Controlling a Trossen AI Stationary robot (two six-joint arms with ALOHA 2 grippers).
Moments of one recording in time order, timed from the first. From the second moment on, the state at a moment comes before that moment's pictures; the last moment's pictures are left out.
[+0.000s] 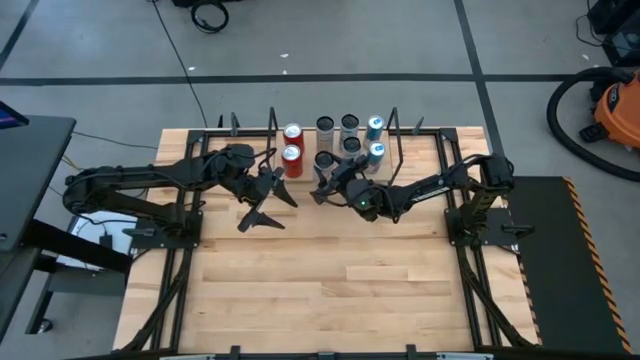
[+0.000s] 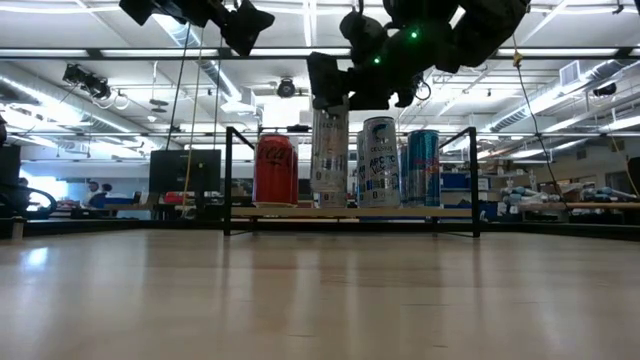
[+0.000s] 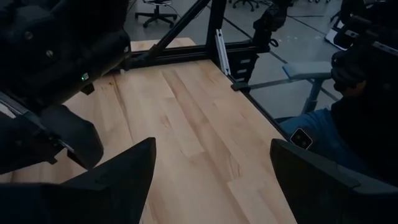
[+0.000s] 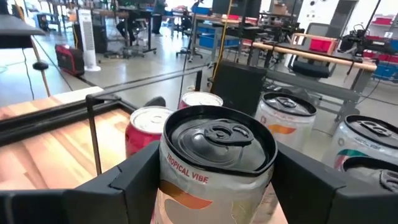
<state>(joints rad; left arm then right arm) 0.19 1.15 0.89 -0.17 0.61 0.17 0.02 1.75 0.96 0.66 0.95 0.03</state>
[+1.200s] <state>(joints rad) 0.19 1.15 0.89 -0.18 0.60 0.17 0.12 1.88 0.96 0.55 0.98 0.18</state>
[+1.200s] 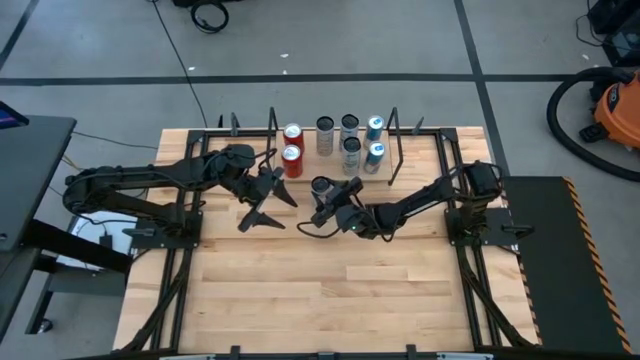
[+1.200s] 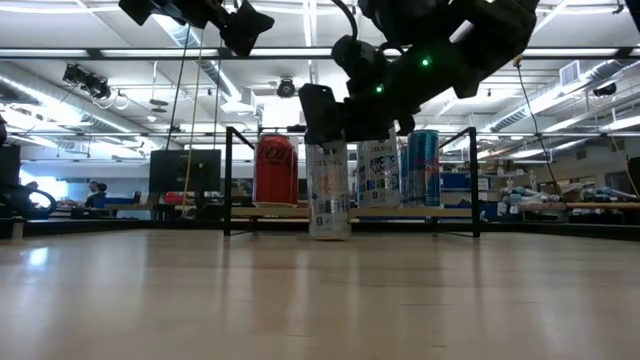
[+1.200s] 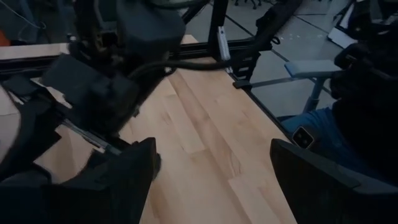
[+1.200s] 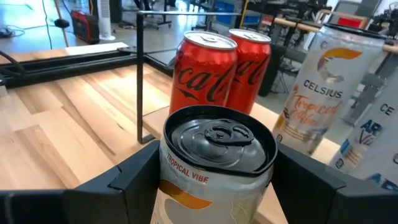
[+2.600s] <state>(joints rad) 0.19 1.17 0.89 -0.18 0.36 0.25 0.17 1.75 0.96 0.54 0.96 0.02</state>
